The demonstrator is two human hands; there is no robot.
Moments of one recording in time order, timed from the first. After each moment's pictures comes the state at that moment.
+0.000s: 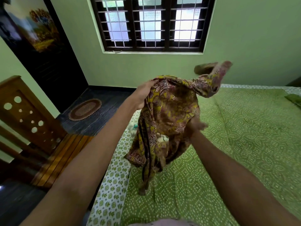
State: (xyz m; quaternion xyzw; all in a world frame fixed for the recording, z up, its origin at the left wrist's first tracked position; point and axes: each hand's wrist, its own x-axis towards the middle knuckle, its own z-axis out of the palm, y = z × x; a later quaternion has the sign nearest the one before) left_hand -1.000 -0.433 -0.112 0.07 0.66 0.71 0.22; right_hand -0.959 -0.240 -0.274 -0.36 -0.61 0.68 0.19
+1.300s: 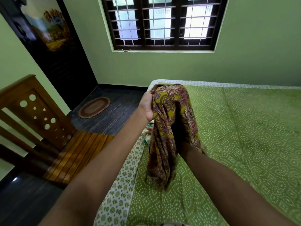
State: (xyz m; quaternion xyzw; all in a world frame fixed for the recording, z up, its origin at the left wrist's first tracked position) left_hand -0.975 -0.445 -0.124 0.02 0.43 0.84 0.31; right_hand -0.927 -0.334 -0.312 -0.17 -0.69 0.66 -0.22
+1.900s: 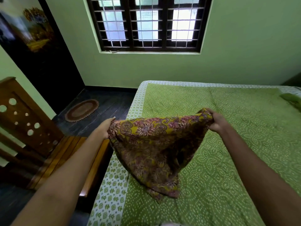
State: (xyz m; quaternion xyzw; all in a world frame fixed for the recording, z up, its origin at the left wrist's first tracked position) left_hand -1.022 -0.574 -0.230 -0.22 0.65 0.67 0.28; right_hand -0.936 -0.174 -0.225 -0.27 -0.47 0.84 -0.03
